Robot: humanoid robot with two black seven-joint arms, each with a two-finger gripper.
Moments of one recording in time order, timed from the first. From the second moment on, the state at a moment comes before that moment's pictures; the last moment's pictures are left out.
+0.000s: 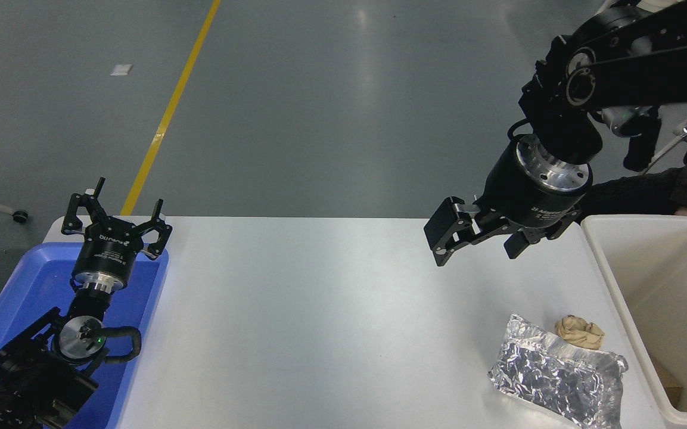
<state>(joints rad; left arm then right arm) -0.53 0.25 -0.97 -0.46 -0.11 -0.69 -0.40 2.37 -0.22 -1.12 1.55 0.00 0.76 -0.12</state>
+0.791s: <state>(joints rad) -0.53 0.25 -0.97 -0.46 -0.11 -0.69 -0.40 2.32 -0.20 -1.13 1.54 -0.02 0.71 -0.12</state>
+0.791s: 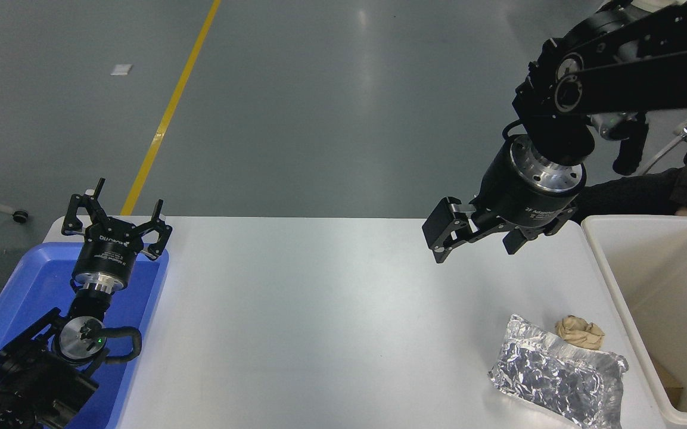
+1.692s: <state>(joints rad) -0.53 0.25 -0.97 -0.46 -0.11 -0.69 -0.40 1.56 -0.83 -0.97 1.33 -0.61 0.58 -0.12</state>
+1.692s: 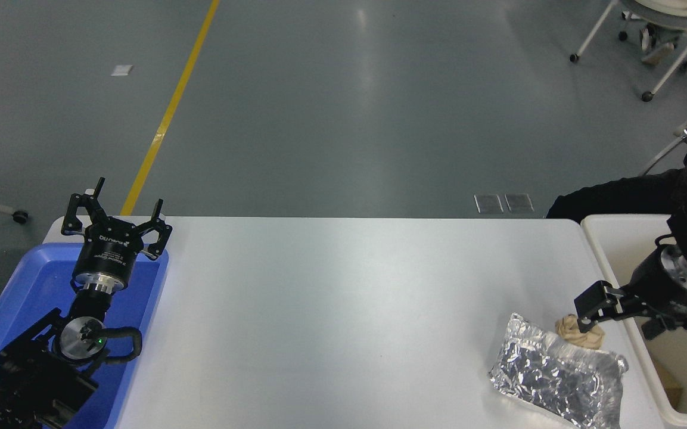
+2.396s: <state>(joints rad) -0.53 0.25 -0.97 -0.46 -0.11 -0.69 -0.40 0.98 -0.82 -0.57 1.07 -0.70 0.39 -0.12</state>
